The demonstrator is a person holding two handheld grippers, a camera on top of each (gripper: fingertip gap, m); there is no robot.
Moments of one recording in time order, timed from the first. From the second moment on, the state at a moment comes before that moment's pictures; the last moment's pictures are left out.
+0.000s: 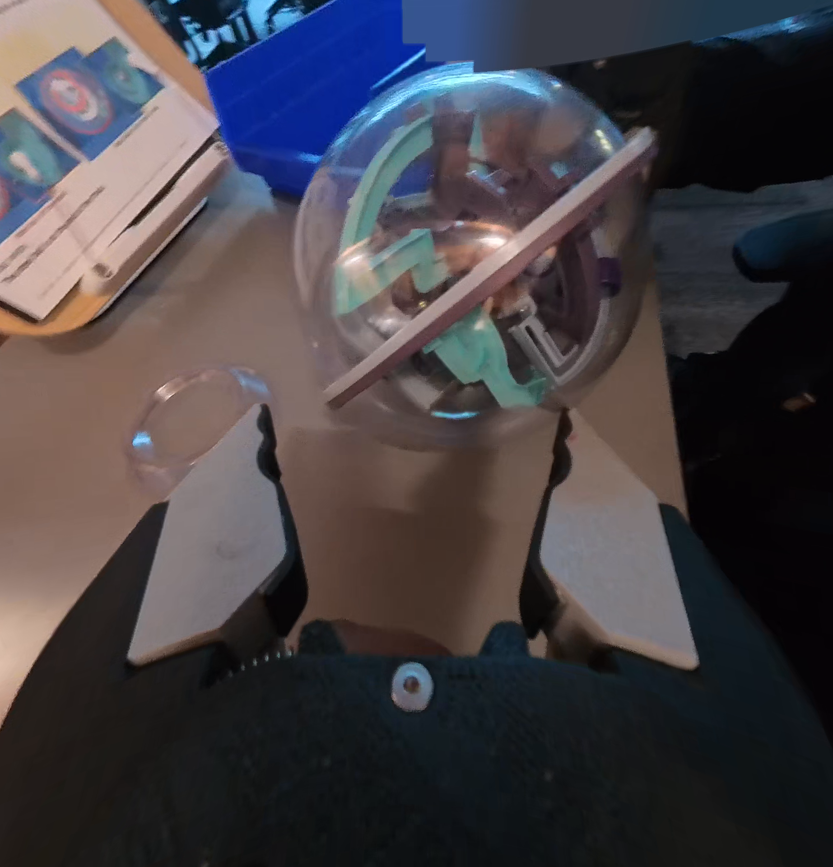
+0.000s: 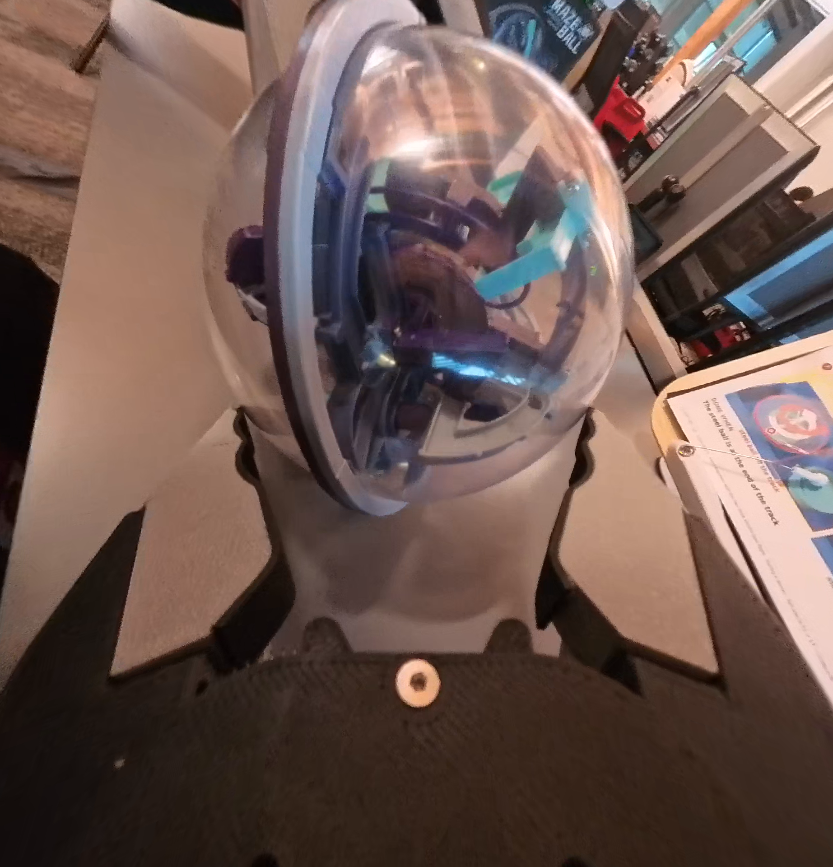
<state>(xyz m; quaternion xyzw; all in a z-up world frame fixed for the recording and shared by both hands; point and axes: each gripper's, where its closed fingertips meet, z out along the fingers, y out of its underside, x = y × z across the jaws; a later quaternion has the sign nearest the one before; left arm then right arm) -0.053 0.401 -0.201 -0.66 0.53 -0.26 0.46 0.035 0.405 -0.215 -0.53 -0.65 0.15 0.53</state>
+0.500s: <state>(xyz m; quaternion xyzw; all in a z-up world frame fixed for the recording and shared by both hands) -0.039 0.386 -0.210 -0.63 0.55 -0.21 0.51 0.042 0.410 -0.225 -0.54 -0.67 0.13 0.50</state>
